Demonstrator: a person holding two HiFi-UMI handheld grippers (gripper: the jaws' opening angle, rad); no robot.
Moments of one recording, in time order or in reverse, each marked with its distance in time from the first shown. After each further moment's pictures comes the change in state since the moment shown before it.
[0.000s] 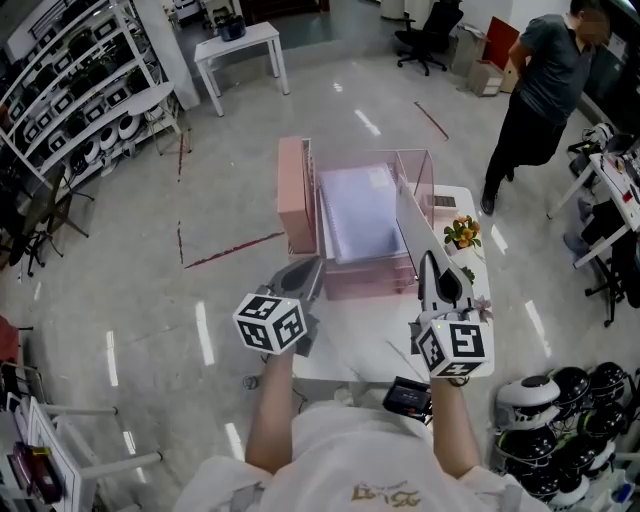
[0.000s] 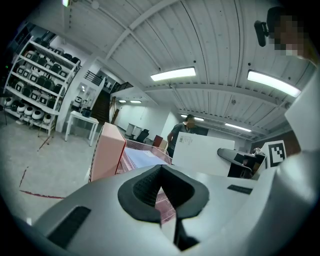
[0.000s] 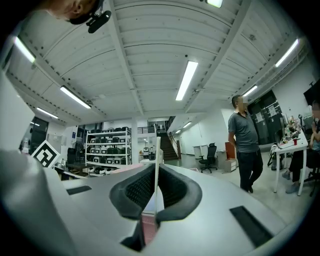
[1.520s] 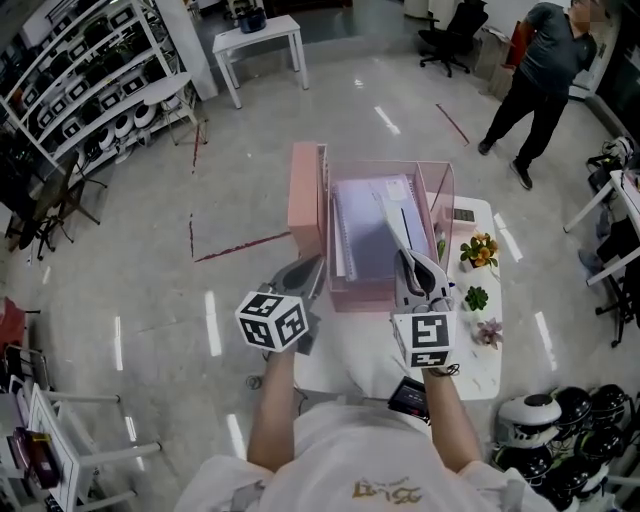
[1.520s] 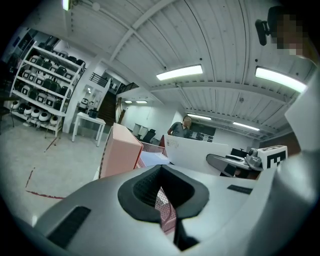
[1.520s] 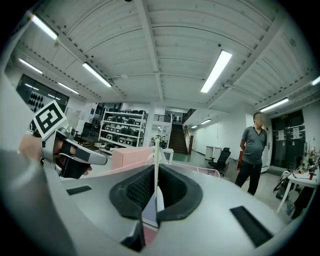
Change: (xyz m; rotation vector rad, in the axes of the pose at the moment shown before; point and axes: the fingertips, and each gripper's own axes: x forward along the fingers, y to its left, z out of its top) left arm 0.025 0.041 0.010 -0.008 0.004 0.076; right arm 0.083 0.042 -0.044 -0.263 0.129 0.156
